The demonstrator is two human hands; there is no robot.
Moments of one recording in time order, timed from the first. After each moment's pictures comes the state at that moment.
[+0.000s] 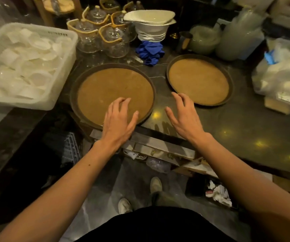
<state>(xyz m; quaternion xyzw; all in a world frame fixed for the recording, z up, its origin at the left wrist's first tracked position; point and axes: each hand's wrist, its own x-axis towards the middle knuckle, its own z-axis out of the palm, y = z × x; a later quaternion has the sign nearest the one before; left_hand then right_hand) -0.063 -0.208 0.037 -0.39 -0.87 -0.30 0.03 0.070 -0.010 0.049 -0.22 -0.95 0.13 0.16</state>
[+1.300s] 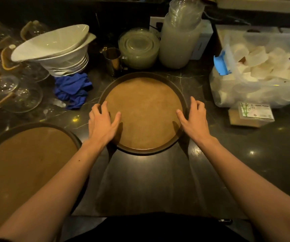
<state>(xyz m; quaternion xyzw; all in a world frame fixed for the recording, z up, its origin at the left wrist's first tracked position) -0.137 0.145 0.003 -0.34 -0.91 -0.20 -0.13 0.104 0.330 0.007 -0.50 -0.81 0.26 0.12</state>
